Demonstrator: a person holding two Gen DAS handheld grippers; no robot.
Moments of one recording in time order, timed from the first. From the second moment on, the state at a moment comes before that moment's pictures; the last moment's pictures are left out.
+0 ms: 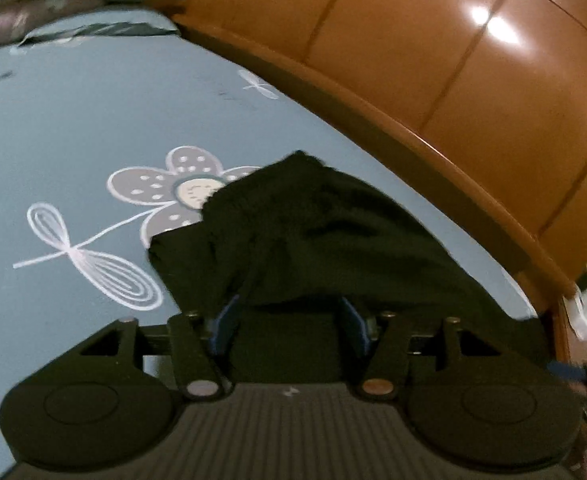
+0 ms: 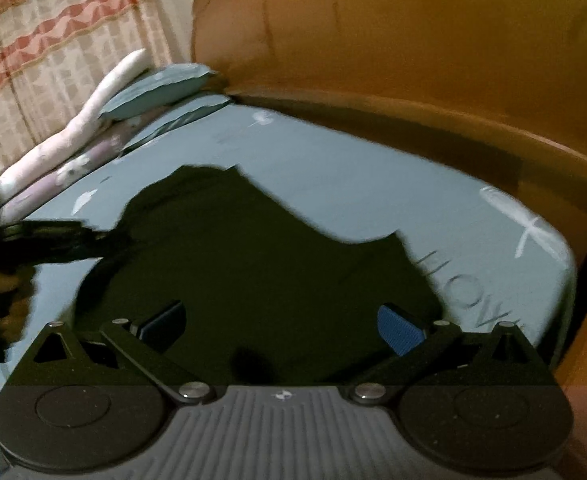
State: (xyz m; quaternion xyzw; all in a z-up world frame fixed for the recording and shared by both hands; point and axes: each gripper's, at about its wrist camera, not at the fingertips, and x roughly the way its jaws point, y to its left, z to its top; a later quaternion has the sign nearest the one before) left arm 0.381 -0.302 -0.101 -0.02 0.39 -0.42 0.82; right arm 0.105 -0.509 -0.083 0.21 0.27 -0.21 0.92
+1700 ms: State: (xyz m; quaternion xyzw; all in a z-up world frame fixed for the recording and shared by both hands) left arm 0.325 -0.380 -0.047 0.08 0.43 -0.45 0.78; right arm 0.101 -0.464 -0.077 0.20 0.29 -0.15 0.92
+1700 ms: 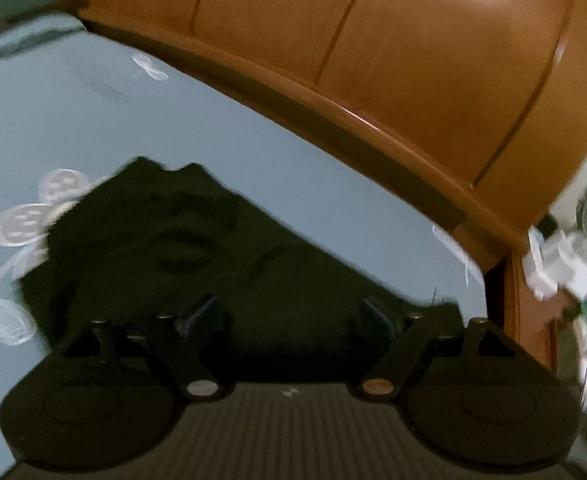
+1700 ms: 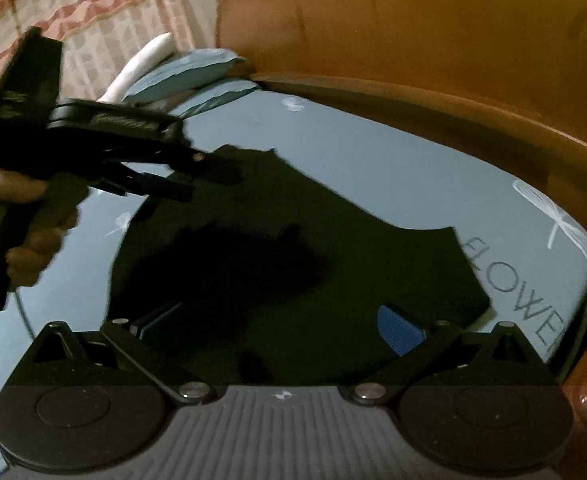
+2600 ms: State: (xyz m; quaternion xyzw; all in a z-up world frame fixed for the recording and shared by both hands) left arm 0.198 -0.169 -0.064 0.07 0.38 -0.34 0.86; right arm 0.128 -0.360 -0.090 0.07 0.37 -0.15 0.91
